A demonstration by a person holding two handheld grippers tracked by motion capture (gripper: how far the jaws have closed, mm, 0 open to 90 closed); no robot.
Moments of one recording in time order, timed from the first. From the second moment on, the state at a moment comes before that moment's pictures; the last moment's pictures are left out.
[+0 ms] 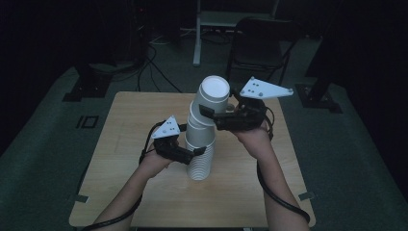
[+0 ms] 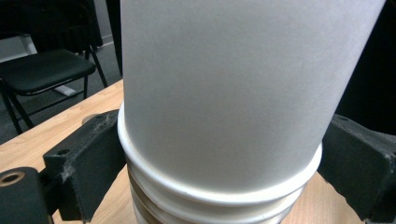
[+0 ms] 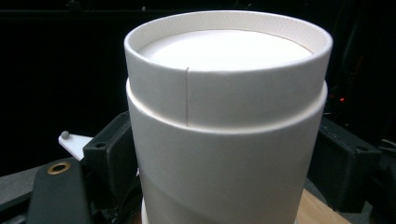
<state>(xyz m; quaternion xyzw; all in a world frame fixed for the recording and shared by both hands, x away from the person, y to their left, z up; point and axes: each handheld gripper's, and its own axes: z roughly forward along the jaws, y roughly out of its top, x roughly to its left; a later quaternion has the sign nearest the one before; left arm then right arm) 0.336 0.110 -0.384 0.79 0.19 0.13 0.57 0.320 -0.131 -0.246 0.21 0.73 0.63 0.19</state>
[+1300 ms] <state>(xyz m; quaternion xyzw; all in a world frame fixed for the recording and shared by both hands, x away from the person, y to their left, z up) 0.336 0.110 -0.384 0.79 0.19 0.12 0.57 0.302 -0.217 -0.303 0.28 0.72 0.60 0.22</state>
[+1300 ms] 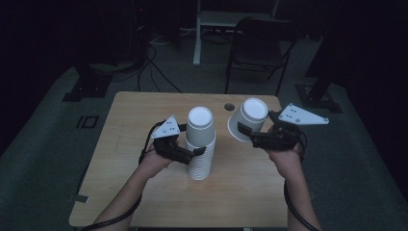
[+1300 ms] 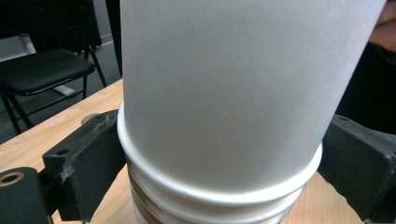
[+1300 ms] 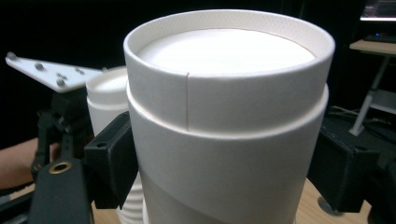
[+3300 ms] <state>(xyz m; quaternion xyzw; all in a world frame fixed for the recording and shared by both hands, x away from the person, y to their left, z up) 0.277 0.148 -0.478 0.78 0.24 0.03 0.58 0.271 -0.242 -0.415 0.34 0.73 0.56 0.18</state>
